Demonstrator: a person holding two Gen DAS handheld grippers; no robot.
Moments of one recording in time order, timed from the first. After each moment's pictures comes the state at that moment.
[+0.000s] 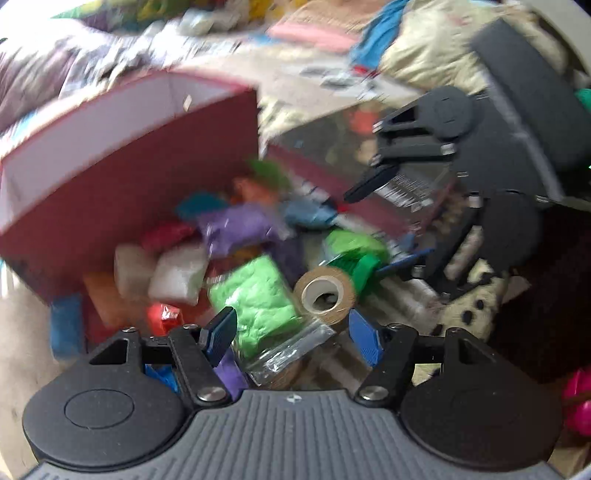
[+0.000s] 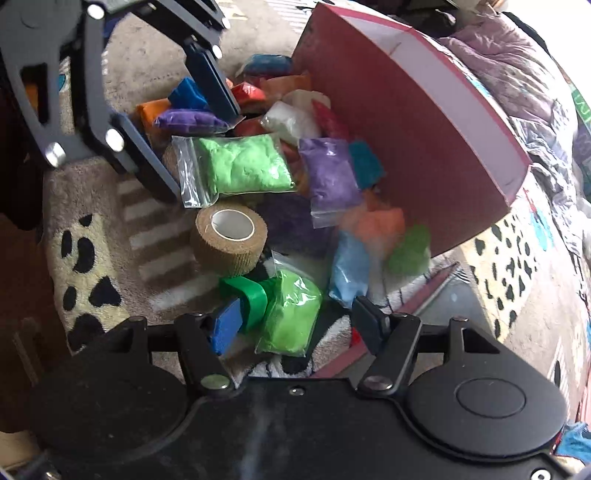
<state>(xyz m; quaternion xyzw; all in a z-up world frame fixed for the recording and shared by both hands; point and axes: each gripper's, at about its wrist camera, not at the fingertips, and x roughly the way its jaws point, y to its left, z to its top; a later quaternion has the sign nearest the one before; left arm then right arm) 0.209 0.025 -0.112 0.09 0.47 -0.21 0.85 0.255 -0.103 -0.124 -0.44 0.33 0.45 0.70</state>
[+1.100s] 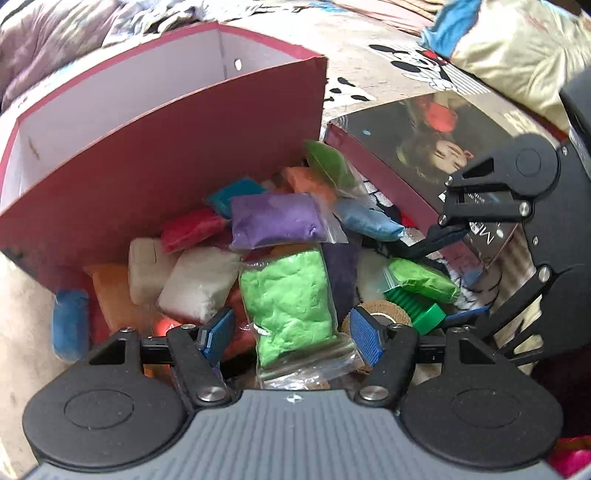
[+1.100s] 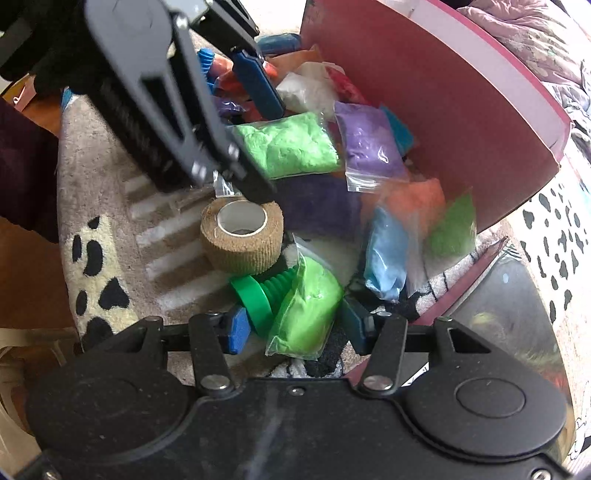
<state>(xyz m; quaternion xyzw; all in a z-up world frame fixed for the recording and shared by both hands) 0.254 0.017 -0.118 0.07 0.50 -0.15 0.85 0.251 -0.099 -0.136 -0.38 0.40 0.48 0.68</state>
